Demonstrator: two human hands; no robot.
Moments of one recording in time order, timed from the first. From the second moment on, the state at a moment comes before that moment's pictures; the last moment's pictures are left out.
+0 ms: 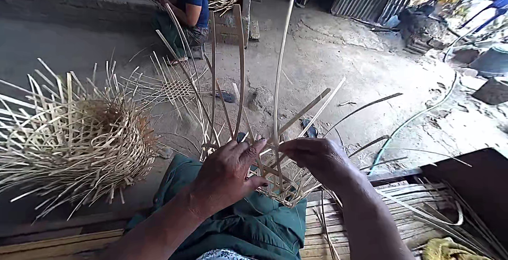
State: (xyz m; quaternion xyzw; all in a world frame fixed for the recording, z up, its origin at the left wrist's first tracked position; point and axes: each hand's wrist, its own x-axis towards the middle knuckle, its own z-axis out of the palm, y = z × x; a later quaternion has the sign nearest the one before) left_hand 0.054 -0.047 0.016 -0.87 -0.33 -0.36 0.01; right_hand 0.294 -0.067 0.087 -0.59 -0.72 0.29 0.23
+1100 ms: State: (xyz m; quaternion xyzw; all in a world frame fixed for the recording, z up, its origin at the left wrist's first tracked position) left_hand 0.014 -0.016 0.038 -0.75 -0.19 -0.50 -0.39; right_hand 0.230 -0.081 0.054 -0.58 -0.75 0.07 0.29
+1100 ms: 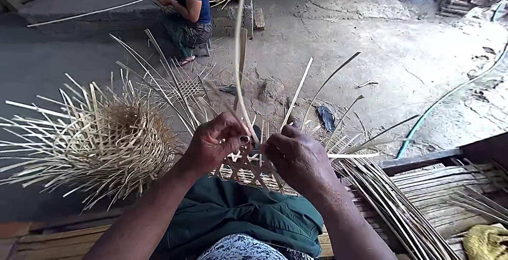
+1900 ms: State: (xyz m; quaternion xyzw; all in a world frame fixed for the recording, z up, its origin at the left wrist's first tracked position) left_hand 0.011 -0.005 0.028 -0.85 -0.23 -0.41 -0.23; right_hand 0.220 -0.088 0.035 -0.63 -0.68 0.02 0.37
